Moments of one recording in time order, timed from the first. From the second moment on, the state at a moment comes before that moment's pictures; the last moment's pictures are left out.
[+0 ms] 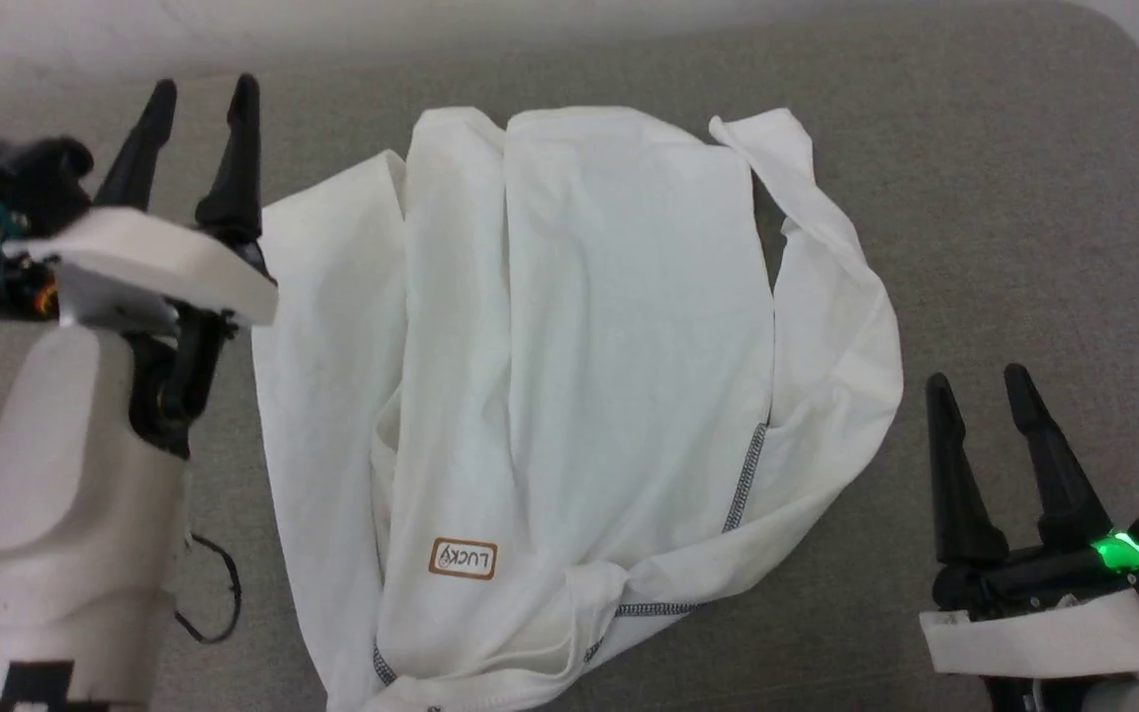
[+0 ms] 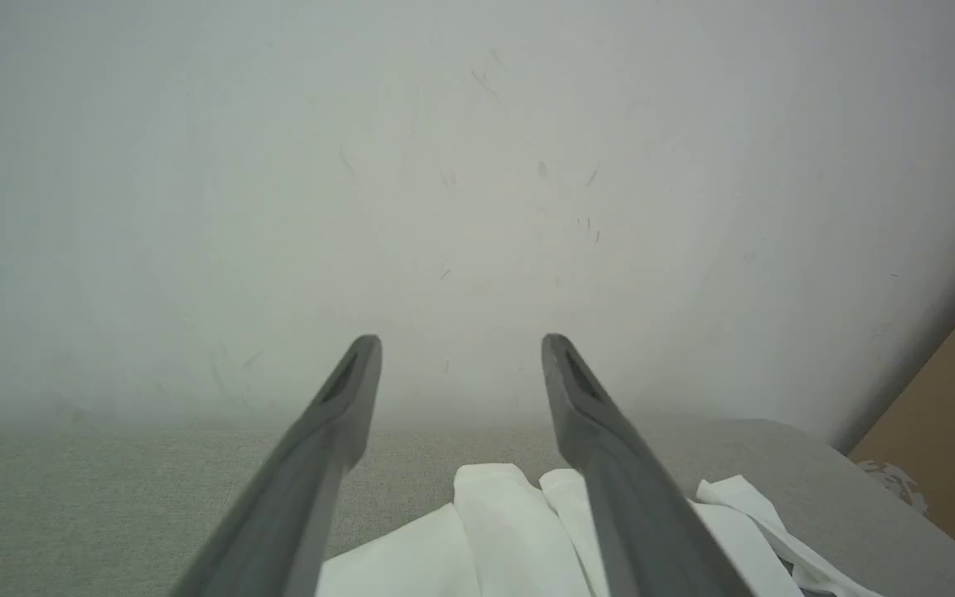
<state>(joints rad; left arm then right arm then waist) -0.64 0.30 -0.11 0.35 -0.53 -0.07 -0.09 0.08 -0.05 0.03 -0.21 0.31 0.13 -0.22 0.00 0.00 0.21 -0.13</state>
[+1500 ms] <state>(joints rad) -0.91 0.44 -0.36 0.70 -0.56 0.02 0.39 -0.02 -0.05 0.04 -0.09 0.37 0.13 -0.26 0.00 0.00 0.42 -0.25</state>
